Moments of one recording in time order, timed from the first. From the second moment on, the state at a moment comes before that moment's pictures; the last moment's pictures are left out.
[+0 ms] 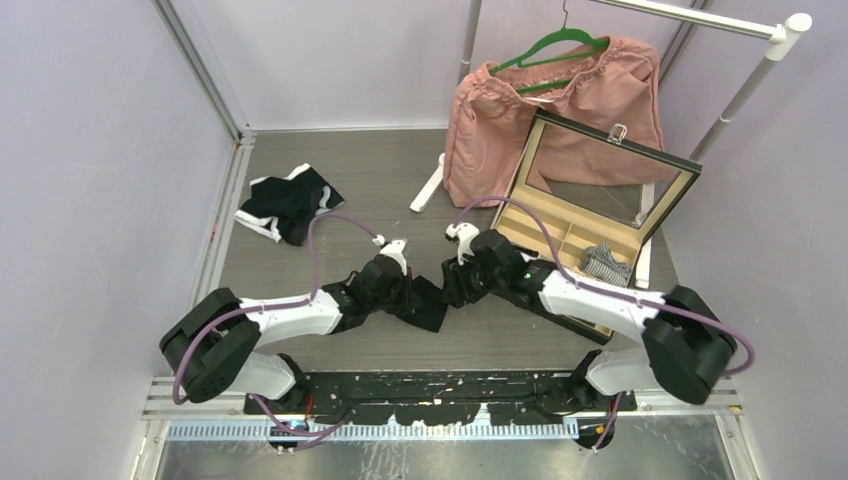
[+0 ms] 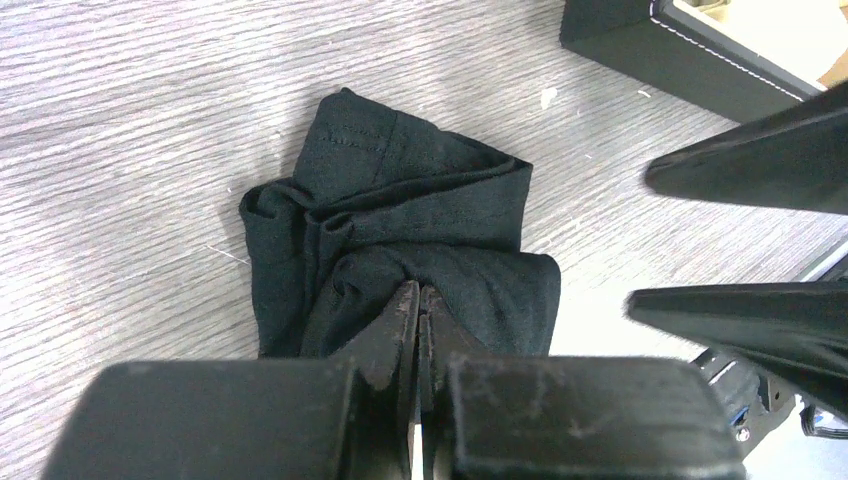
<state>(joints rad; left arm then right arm) -0.85 1.36 0.51 0.13 -0.02 -0.68 0.80 1.37 0.73 -0.13 -0.20 0.29</state>
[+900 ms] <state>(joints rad) -0.84 1.41 0.50 0.19 -0.05 -0.77 1.28 1.41 0.61 0.15 0.21 -0.32</state>
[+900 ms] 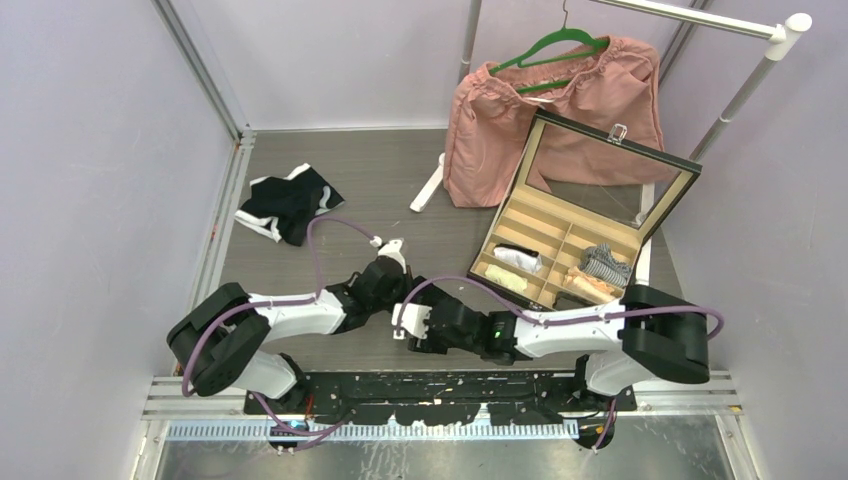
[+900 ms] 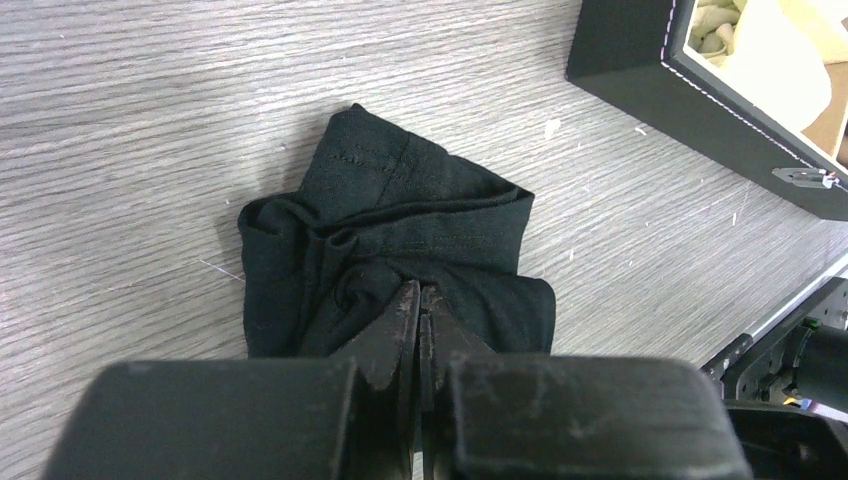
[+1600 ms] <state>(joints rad) -0.80 1.41 0.46 0.28 0.00 -0.81 1.35 1.66 0.72 0.16 0.50 -0.53</state>
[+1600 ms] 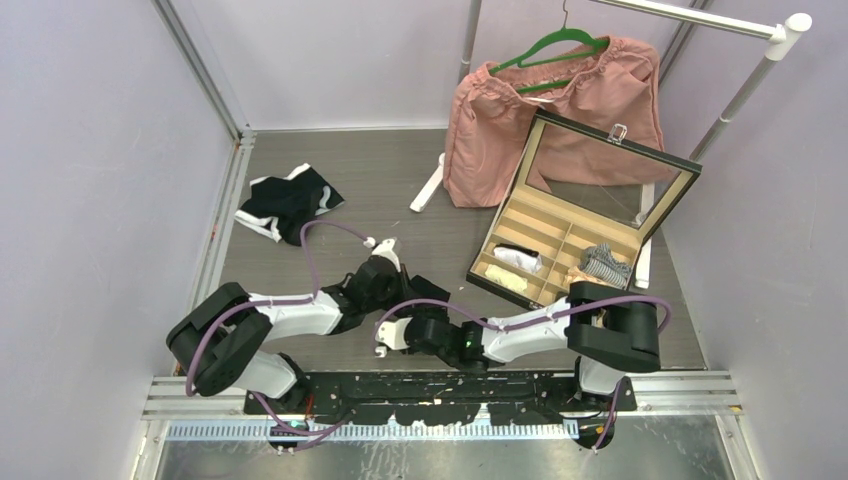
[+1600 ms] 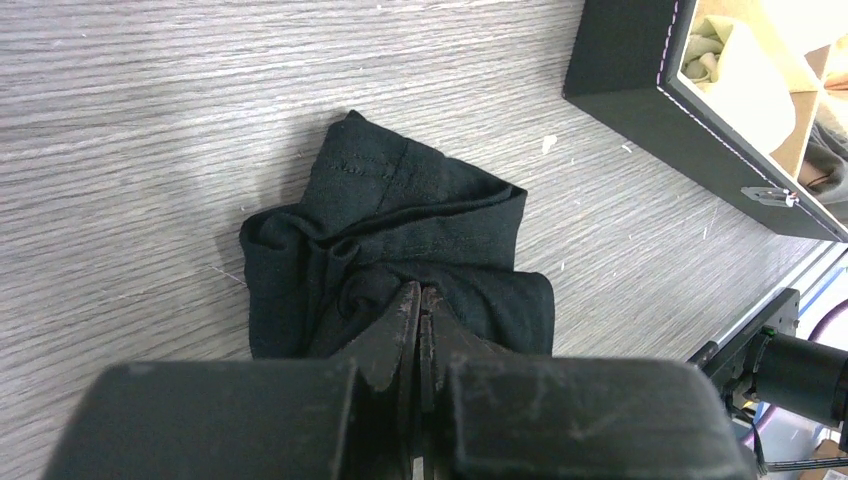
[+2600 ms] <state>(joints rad) -0.74 0.80 0.49 -0.39 -0.19 -0.77 1.13 1.51 0.70 0.11 0.07 -0.16</state>
